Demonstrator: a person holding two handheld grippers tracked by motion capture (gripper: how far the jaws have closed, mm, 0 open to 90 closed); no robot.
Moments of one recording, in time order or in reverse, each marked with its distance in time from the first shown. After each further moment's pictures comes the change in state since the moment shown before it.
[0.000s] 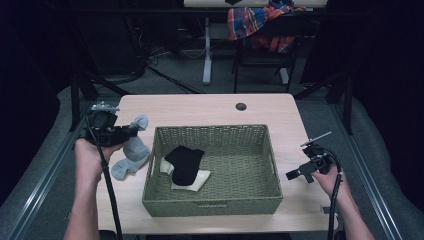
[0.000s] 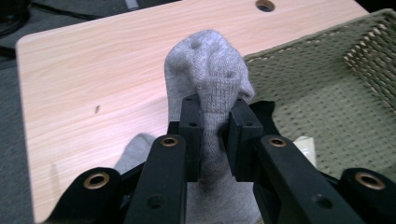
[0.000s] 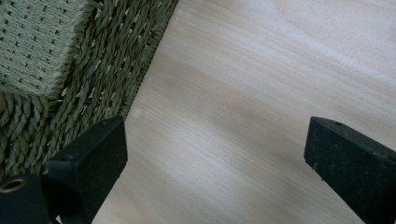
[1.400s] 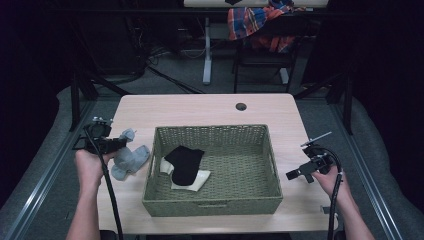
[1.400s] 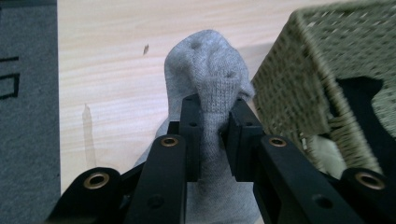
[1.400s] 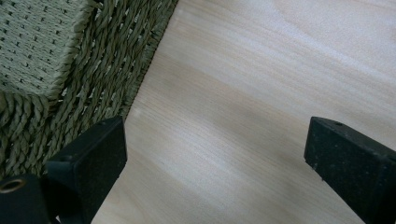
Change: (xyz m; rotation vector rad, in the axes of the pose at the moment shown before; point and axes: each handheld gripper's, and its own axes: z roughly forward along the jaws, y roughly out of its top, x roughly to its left) left arm 0.059 -0.048 0.059 0.126 0.136 -0.156; right arm -0.001 0.000 0.000 0.002 0.002 0.000
